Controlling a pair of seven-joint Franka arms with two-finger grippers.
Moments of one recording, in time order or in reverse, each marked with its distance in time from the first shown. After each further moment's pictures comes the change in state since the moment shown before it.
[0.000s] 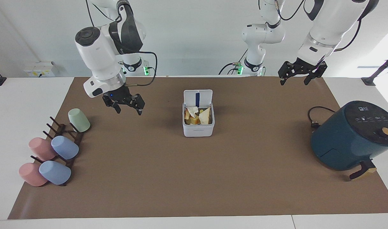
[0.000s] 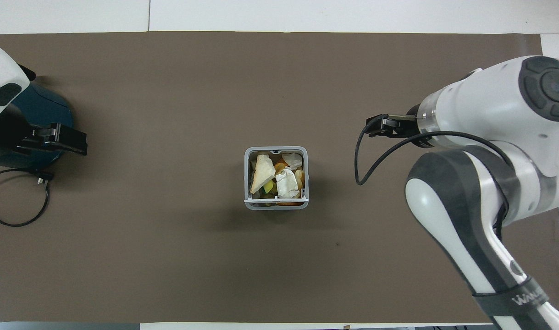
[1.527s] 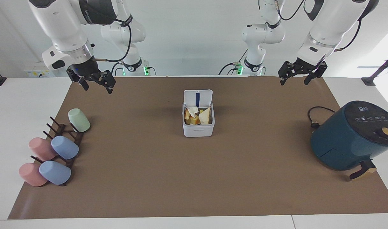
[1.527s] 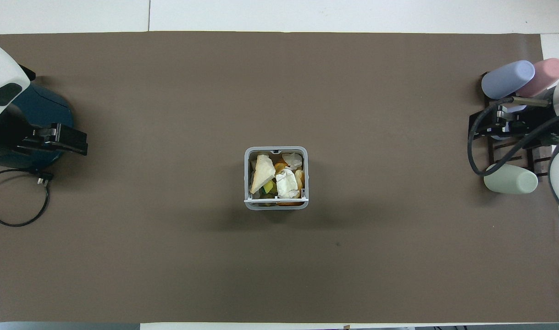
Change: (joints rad) left arm 0.000 0.000 0.001 0.000 -0.001 0.000 0.000; right arm -0.083 -0.019 0.008 0.247 -0.106 -0.360 -0.106
